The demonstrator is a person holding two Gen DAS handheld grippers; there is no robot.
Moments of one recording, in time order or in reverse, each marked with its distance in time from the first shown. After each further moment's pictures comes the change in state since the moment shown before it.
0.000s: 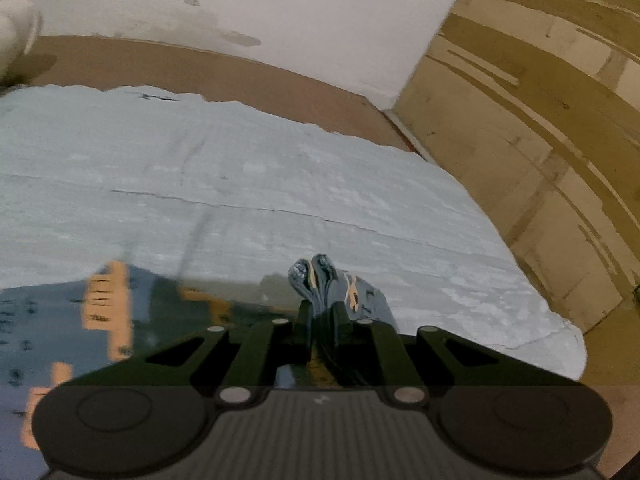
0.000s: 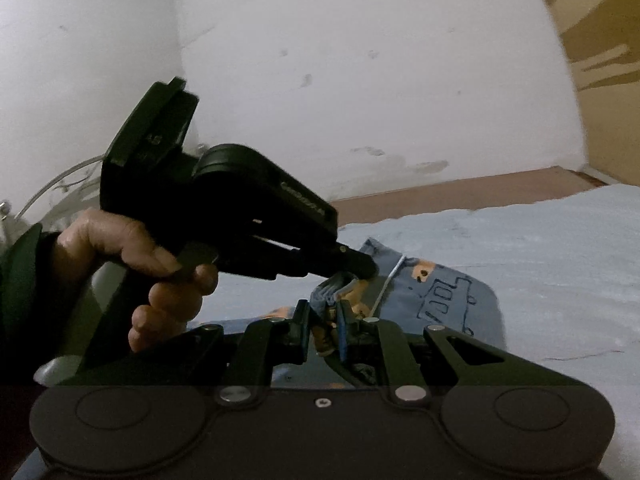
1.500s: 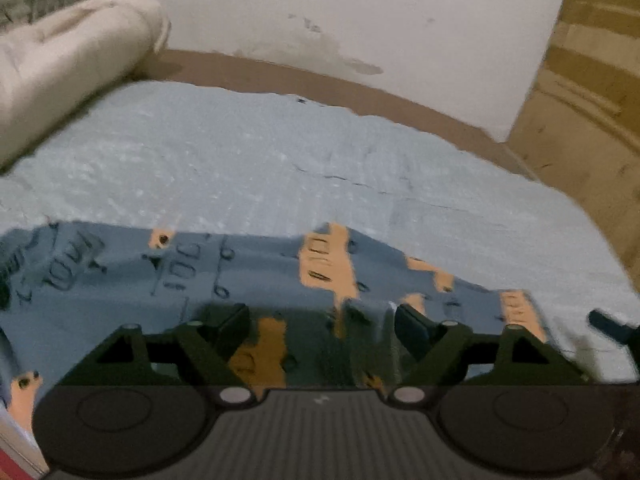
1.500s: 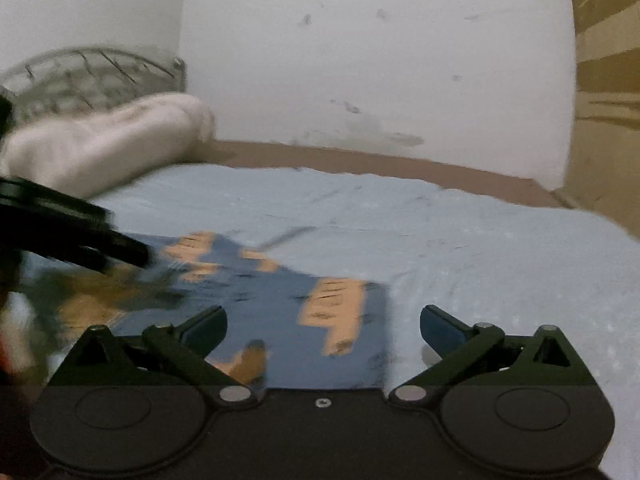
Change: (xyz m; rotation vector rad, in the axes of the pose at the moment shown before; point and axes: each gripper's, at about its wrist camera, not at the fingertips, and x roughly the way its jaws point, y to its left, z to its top) left arm -0.005 0.108 -0.058 -0.076 -0.120 0.337; right arm 0.066 -0.068 0.006 -0.246 0.141 -0.231
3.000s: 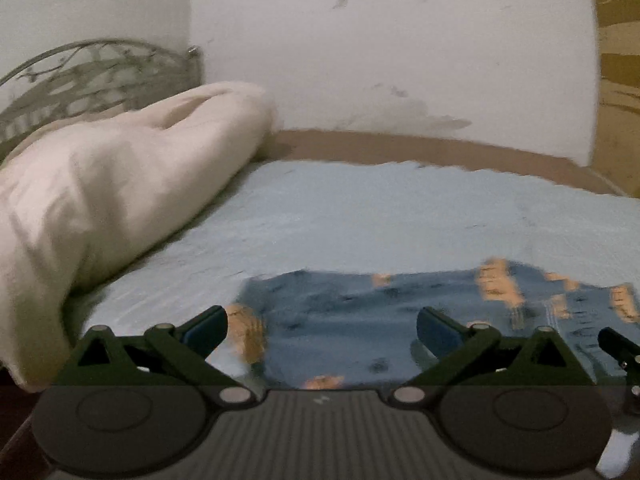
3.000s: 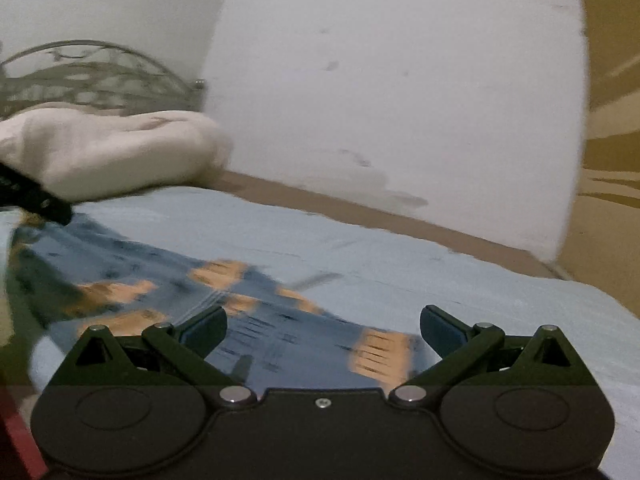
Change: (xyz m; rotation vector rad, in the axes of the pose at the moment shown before) left arm -0.097 0.084 -0.026 0.071 -0.202 0.342; right arm 0.006 0.085 -0.012 -0.149 -0.169 -0.001
